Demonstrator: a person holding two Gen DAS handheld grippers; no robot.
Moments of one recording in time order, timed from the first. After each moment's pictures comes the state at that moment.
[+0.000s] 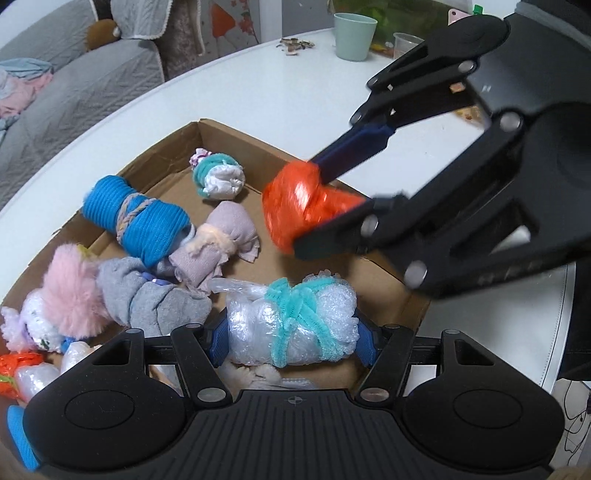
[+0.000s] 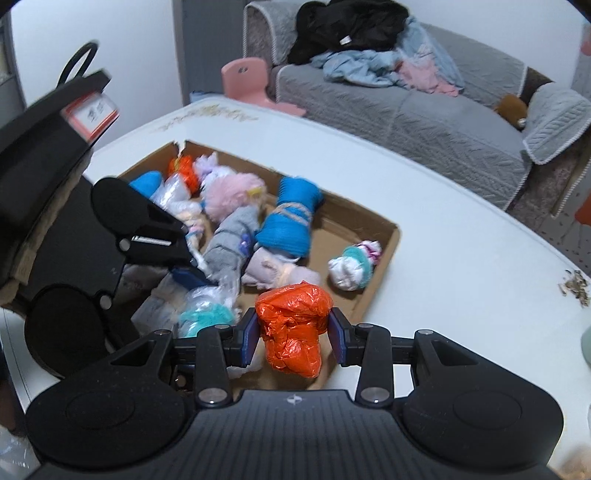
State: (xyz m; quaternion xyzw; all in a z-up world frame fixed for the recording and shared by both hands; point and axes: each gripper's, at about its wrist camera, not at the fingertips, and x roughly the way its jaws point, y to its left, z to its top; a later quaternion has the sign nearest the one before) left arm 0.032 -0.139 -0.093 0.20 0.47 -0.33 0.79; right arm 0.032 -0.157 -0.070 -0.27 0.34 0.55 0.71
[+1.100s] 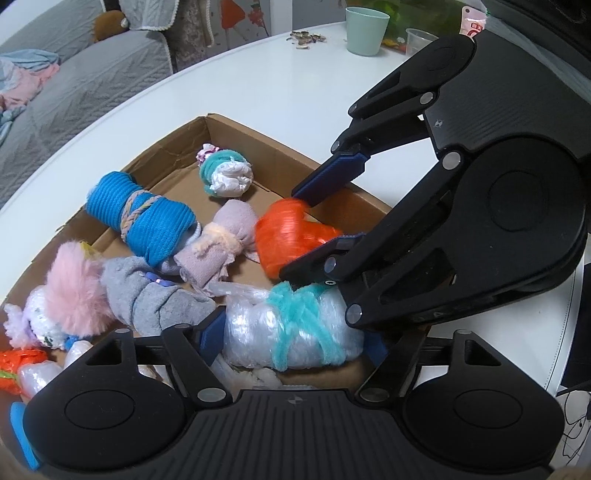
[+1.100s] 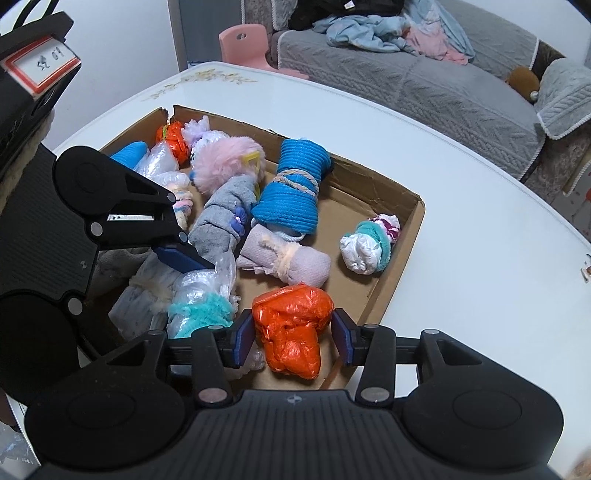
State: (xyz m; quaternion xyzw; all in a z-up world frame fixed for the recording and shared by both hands) left arm 0.035 -0.141 -0.091 0.20 0.48 -0.31 0.79; right arm 0.043 -0.139 -0.084 -0.29 0.39 0.53 0.70
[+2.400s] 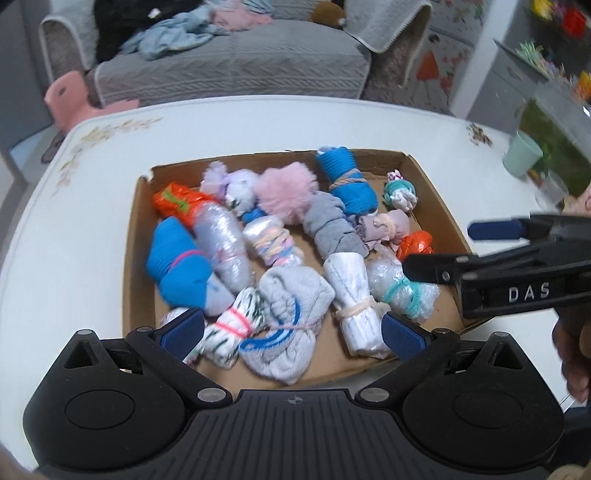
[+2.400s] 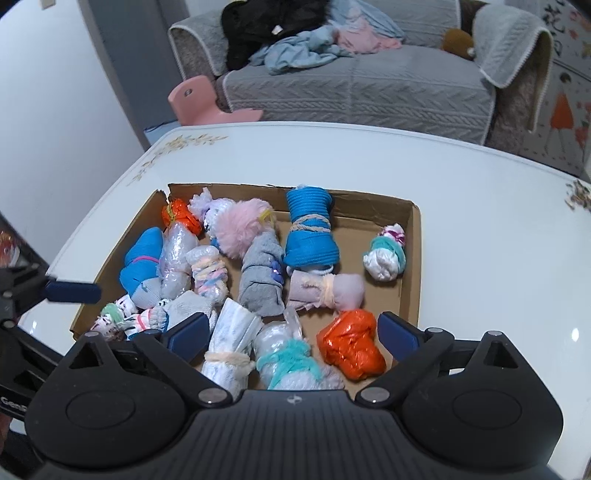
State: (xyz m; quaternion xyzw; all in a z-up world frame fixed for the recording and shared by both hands) left arm -0.027 -0.035 -0.022 -0.01 0.49 -0.06 0.87; right arm 0.012 -0.135 -0.053 -0.13 0.44 0.45 0.76
